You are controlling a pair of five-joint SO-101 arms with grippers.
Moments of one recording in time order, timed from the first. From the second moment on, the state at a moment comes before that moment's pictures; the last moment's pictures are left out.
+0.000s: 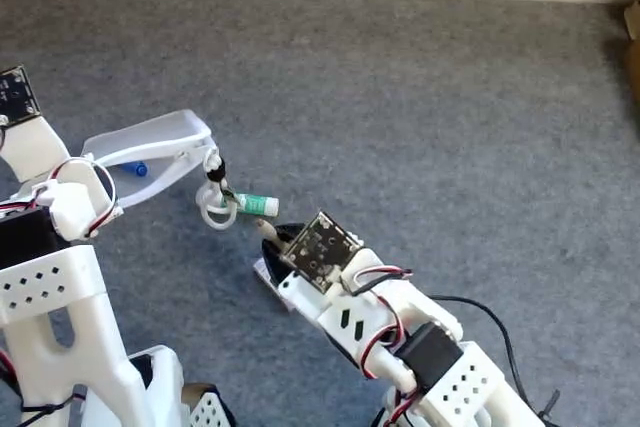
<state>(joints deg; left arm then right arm) -27.4 -43.5 31.4 74.6 12.4 -46.9 -78.2 72.8 36.5 15.3</state>
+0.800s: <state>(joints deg) -17.9 -49.9 29.6 77.9 12.7 -48.5 -78.2 74.5 26.9 6.2</state>
